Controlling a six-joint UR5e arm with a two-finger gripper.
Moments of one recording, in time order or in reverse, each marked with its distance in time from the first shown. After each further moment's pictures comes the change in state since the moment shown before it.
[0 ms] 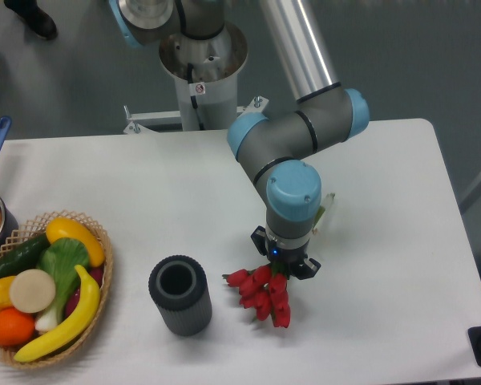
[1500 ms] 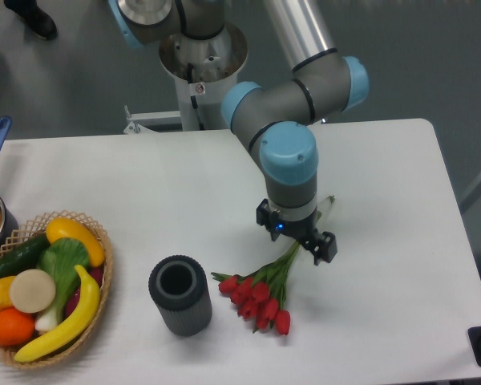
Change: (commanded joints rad) arm 0.066 0.162 -0.043 -0.017 0.107 0.012
